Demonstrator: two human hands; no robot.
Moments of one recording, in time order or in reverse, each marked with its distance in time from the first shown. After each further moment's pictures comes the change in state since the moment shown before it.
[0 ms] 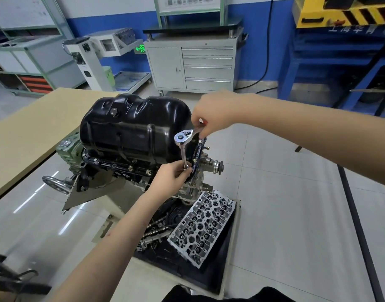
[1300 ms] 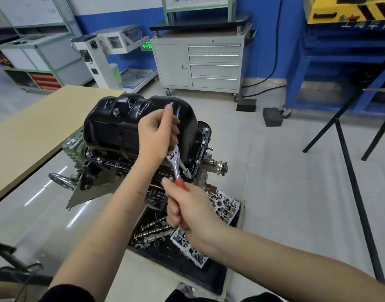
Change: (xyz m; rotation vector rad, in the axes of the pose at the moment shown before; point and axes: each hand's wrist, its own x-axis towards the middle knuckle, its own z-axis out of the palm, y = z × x) left_hand 0.032 0.076 -0.052 -0.449 0.490 0.187; right_hand -0.057 -0.171 0.053 2.303 0.175 0.562
